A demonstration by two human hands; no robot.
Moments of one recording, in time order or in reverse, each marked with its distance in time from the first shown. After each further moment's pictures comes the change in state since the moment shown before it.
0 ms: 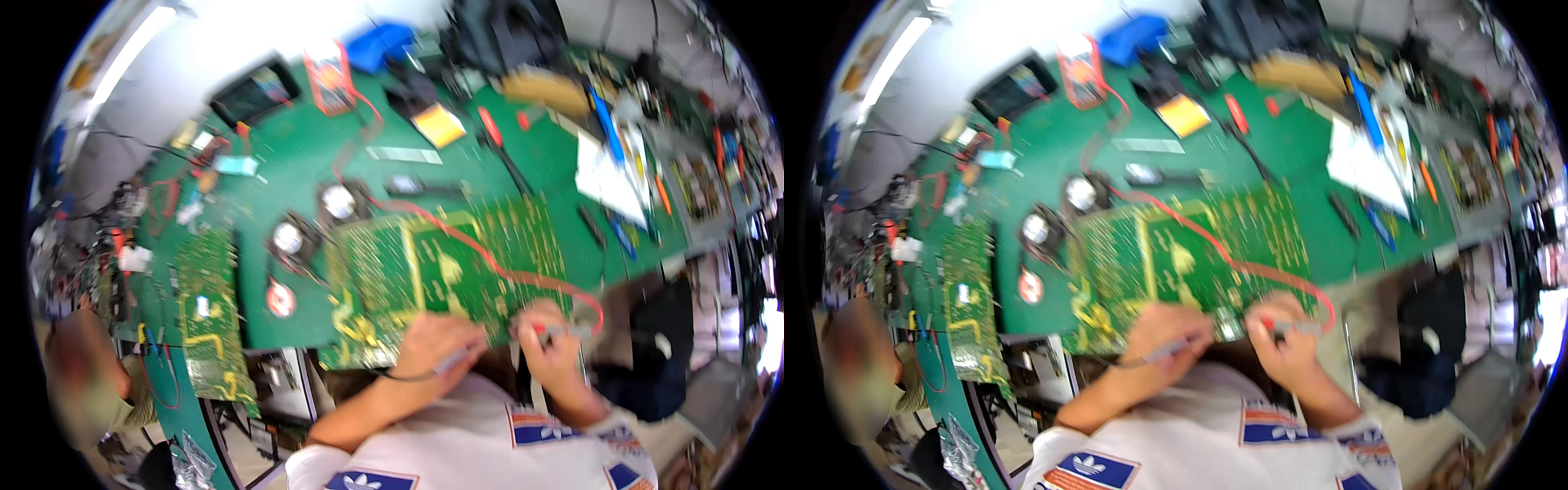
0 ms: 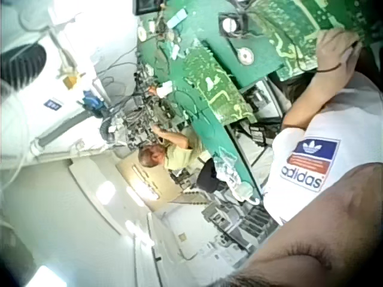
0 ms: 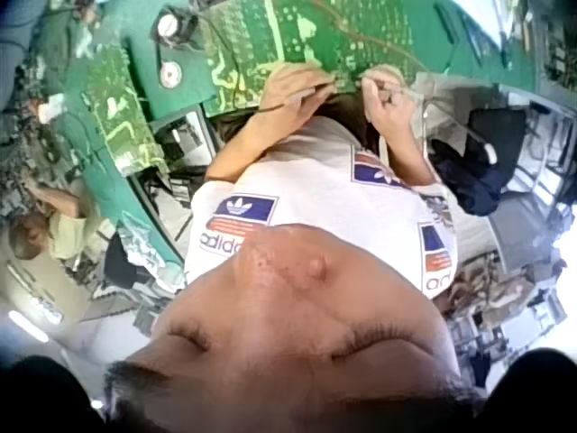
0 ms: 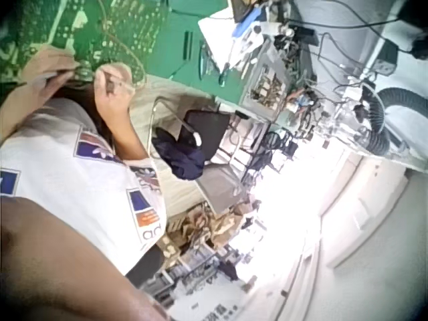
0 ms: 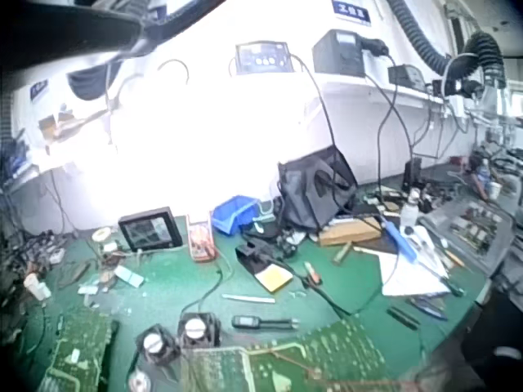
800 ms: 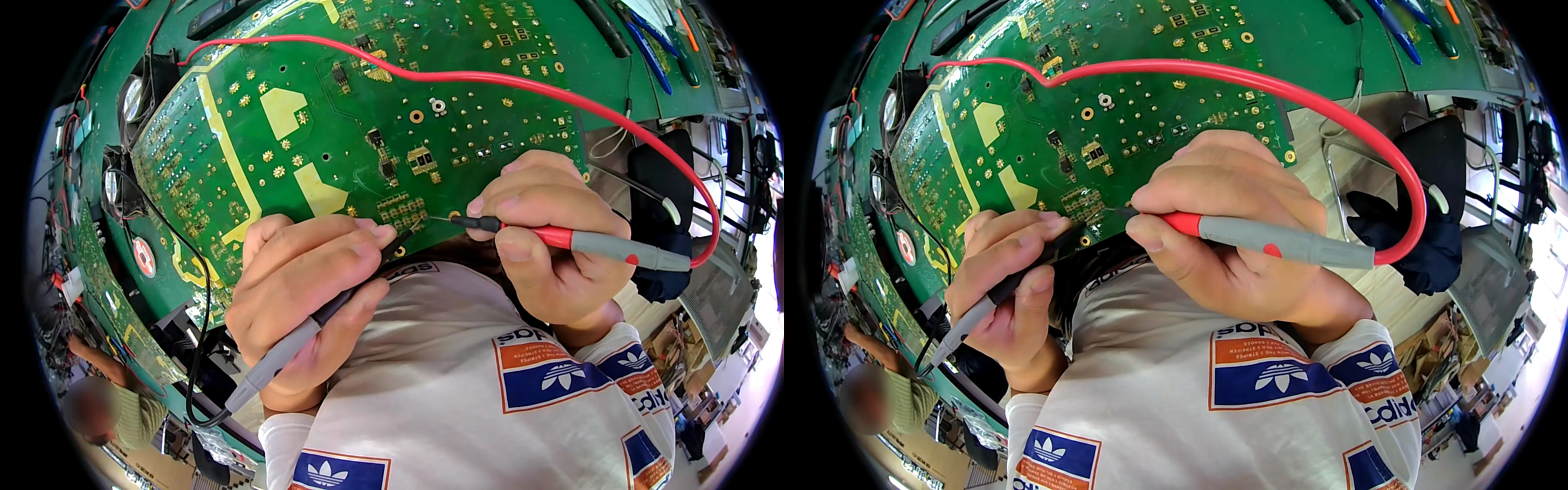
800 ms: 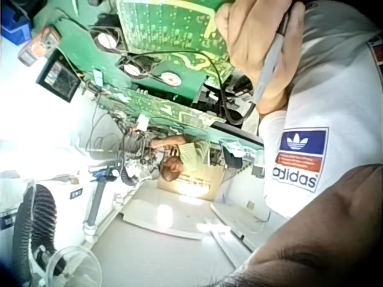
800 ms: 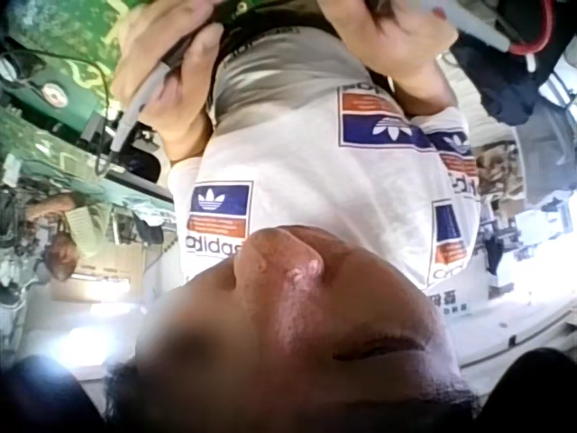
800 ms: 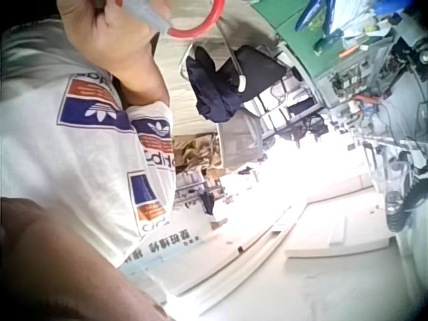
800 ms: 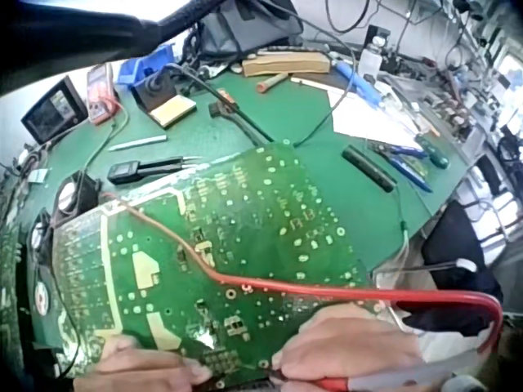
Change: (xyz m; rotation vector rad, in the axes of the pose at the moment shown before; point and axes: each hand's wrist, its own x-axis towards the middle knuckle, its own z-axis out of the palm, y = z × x) left_hand -0.005 -0.001 0.001 -0.131 -0.026 -0.135; right_hand 0.007 0.014 -0.007 0.151 -0.051 -0.116
